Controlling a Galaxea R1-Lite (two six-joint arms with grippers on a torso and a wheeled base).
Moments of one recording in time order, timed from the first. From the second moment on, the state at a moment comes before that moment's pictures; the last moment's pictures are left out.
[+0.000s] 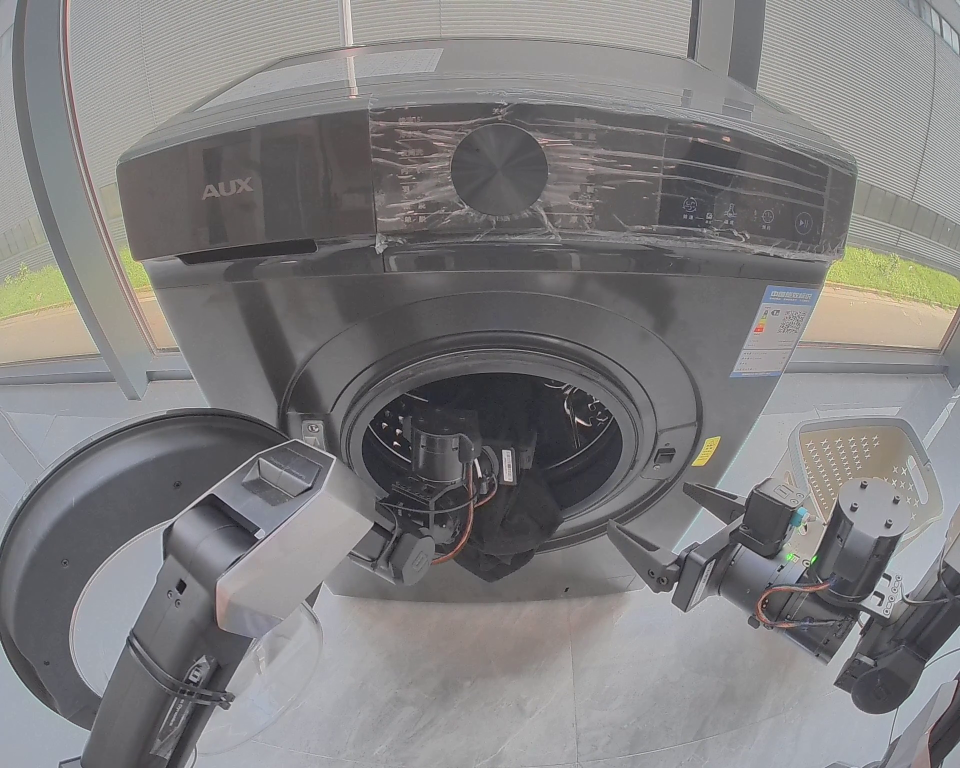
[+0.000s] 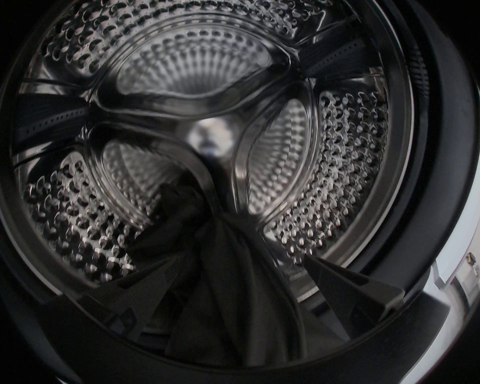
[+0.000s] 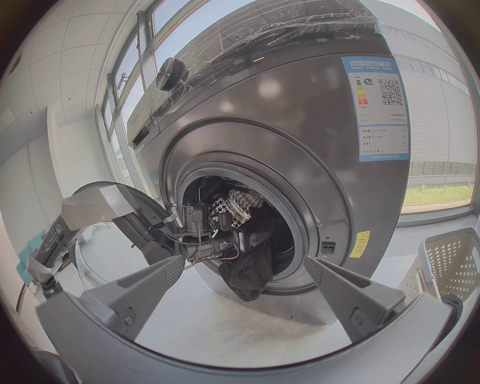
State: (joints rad) left arm -0.55 2.66 -1.64 -0.92 0.18 -0.15; right arm 0.65 1.81 -0.24 -1.48 -0.10 0.12
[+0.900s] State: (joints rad) left arm -0.62 2.61 -1.35 -0.93 0.13 -0.10; right arm 0.65 1.80 -0.24 -1.48 -0.10 0.12
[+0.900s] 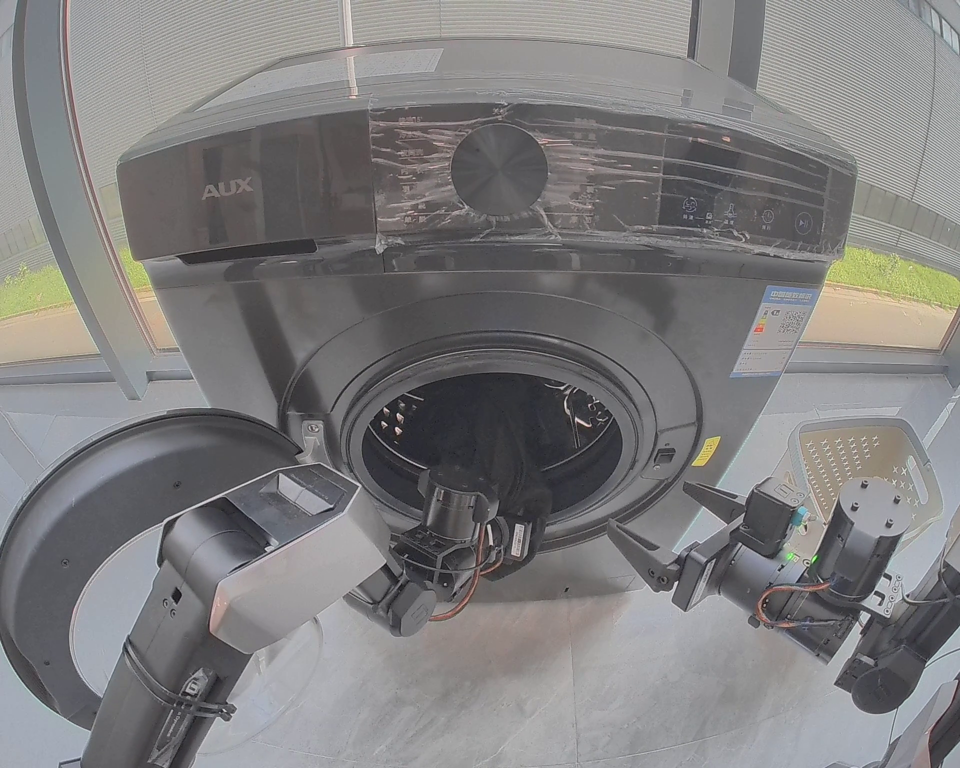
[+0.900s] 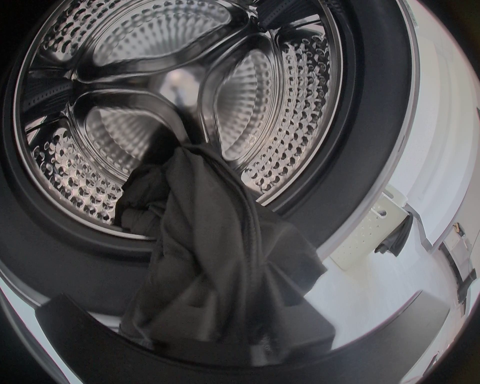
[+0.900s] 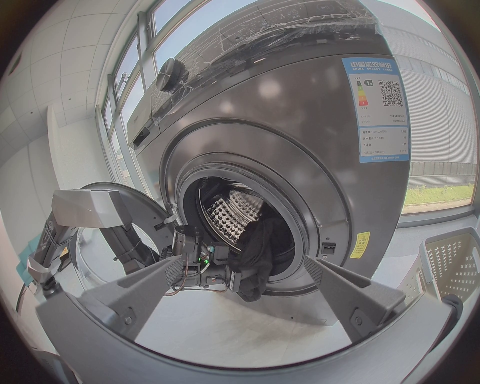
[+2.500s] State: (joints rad) left arm -0.61 2.62 -1.33 -1.03 0.12 -0.07; right arm 0.66 1.80 -0.24 -1.48 -0.09 0.12
